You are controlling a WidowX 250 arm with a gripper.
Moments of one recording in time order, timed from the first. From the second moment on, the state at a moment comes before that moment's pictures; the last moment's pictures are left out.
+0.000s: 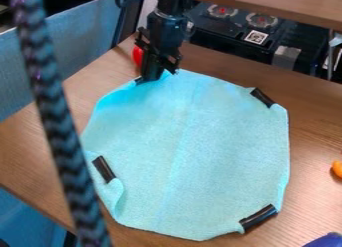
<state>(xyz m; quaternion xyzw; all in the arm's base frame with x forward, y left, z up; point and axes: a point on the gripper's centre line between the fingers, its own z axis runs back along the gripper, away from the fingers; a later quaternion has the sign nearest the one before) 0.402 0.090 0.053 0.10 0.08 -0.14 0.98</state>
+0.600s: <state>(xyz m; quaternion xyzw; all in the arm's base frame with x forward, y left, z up) 0.396 0.106 0.053 0.09 0.09 -0.12 0.98</state>
